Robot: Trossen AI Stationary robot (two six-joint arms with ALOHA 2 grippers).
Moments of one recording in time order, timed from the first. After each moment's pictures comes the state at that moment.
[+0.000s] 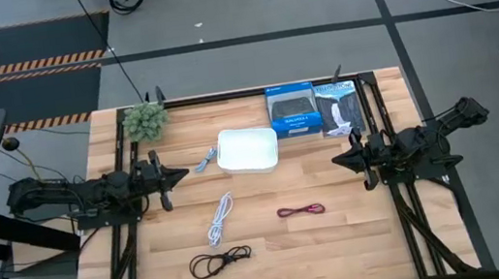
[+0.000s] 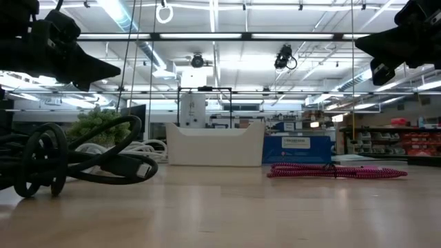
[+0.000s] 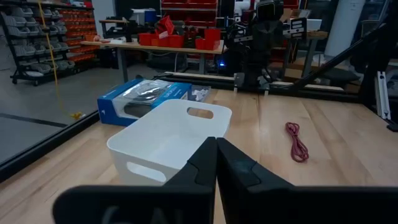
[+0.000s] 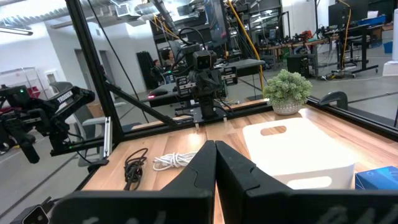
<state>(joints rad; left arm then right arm) -0.12 0.19 0.01 0.14 -0.38 -0.06 0.36 0.07 0.01 0.16 0.40 0.16</state>
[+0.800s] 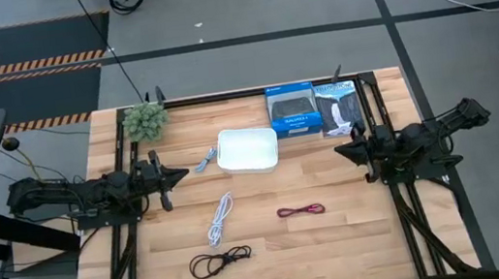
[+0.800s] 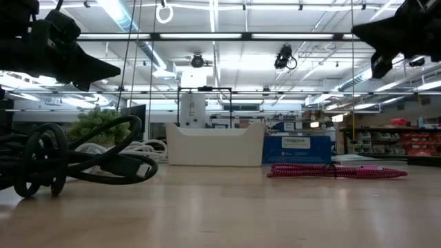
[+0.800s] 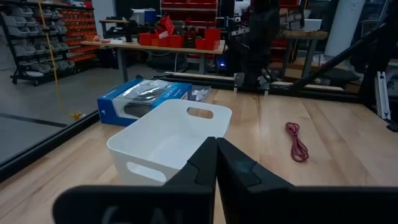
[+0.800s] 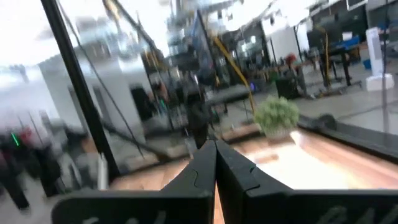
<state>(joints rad) -0.12 0.19 0.01 0.14 -0.38 -0.06 0.34 0.07 0.01 0.34 0.44 0.19</state>
